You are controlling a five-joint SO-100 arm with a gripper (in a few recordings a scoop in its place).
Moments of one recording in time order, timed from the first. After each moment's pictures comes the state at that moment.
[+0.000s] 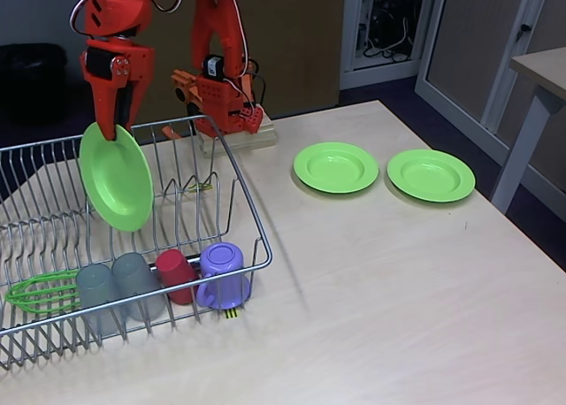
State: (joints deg) arm 43.6 98.1 81.1 85.0 -2.6
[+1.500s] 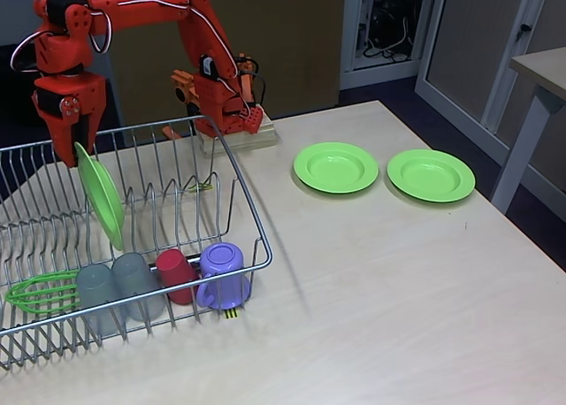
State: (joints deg) arm 54.2 73.4 60.6 90.2 -13.4
